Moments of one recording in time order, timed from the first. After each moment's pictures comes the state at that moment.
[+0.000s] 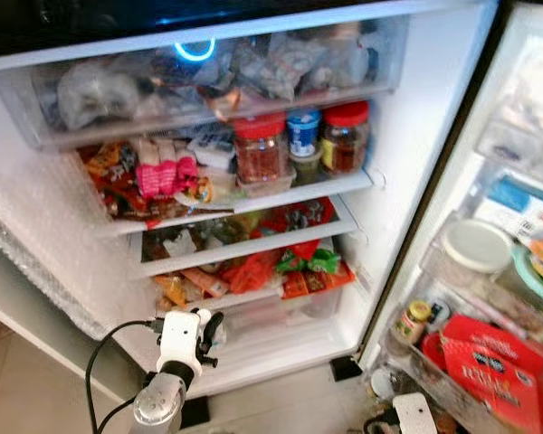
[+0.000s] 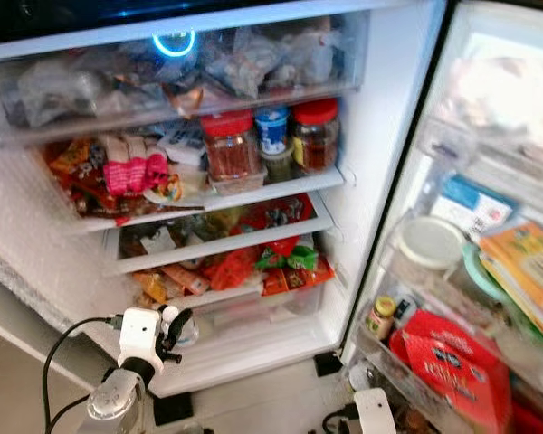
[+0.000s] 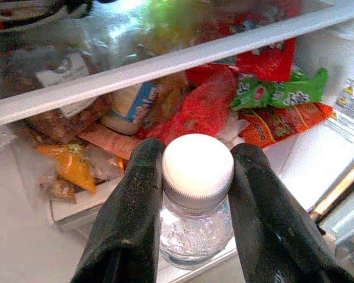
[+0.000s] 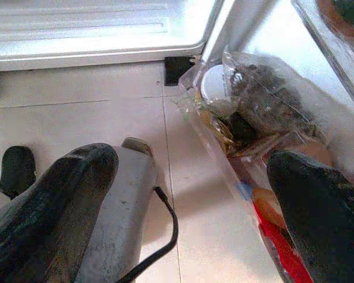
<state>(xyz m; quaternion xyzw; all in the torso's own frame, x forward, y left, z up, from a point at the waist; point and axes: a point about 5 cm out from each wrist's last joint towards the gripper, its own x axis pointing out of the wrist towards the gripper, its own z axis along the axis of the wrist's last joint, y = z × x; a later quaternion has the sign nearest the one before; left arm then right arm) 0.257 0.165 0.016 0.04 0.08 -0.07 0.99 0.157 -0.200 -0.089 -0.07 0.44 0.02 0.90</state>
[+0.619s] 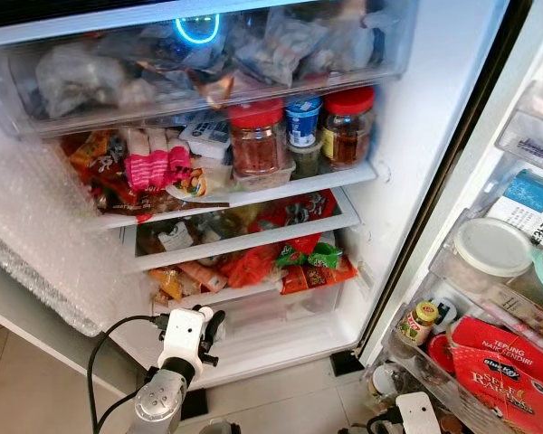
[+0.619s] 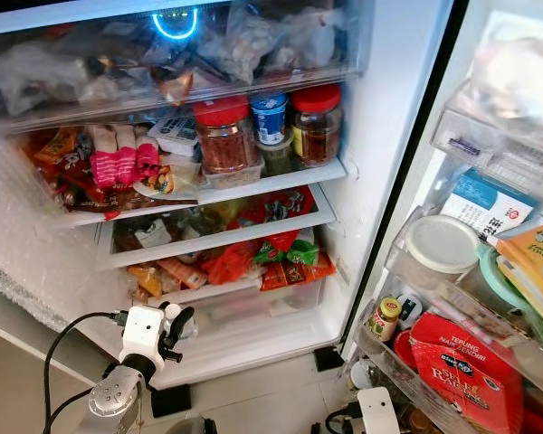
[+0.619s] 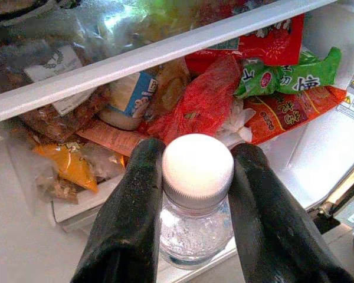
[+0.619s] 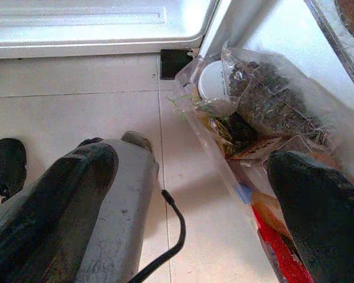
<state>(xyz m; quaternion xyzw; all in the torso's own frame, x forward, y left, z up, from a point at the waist) 0.260 0.164 0.019 0.07 0.08 -0.08 0.99 0.156 -0.202 -0.090 -0.07 0.44 0.02 0.89</state>
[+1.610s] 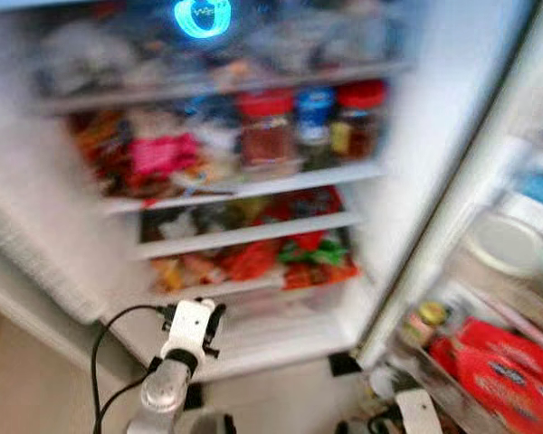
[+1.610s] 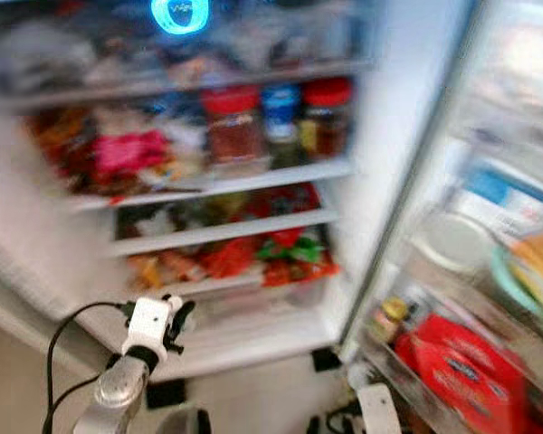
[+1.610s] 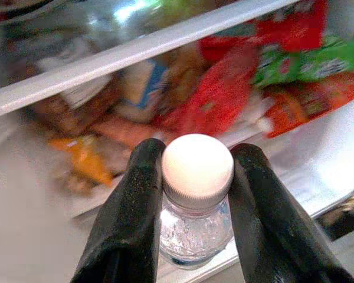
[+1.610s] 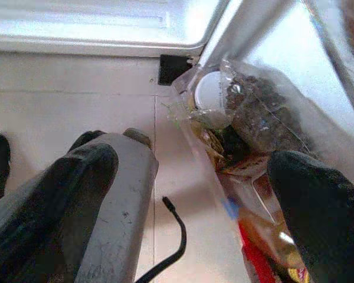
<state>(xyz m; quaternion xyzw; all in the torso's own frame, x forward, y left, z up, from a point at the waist) 0.269 0.161 0.026 0.12 0.07 -0.08 0.99 0.158 -0.204 -0.088 -0.07 0.43 0.03 0.90</state>
